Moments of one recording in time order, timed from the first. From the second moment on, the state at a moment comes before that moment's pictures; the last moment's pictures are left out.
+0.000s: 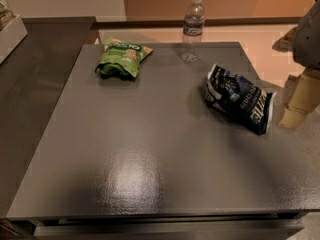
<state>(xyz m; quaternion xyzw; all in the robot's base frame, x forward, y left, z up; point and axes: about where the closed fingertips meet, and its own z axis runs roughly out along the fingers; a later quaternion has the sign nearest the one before) 0.438 -0.217 0.976 -0.60 0.78 -0.03 0.16</state>
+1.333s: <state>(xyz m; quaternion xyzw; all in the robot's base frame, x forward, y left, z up) 0.521 -0.206 0.925 -0.56 0.81 0.00 0.17</state>
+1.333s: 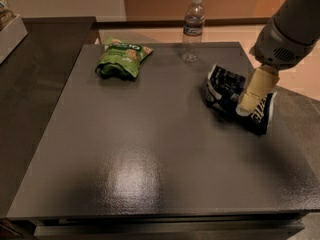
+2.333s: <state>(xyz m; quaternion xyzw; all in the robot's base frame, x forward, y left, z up) 0.546 -0.206 0.883 -0.55 0.82 0.01 0.16</state>
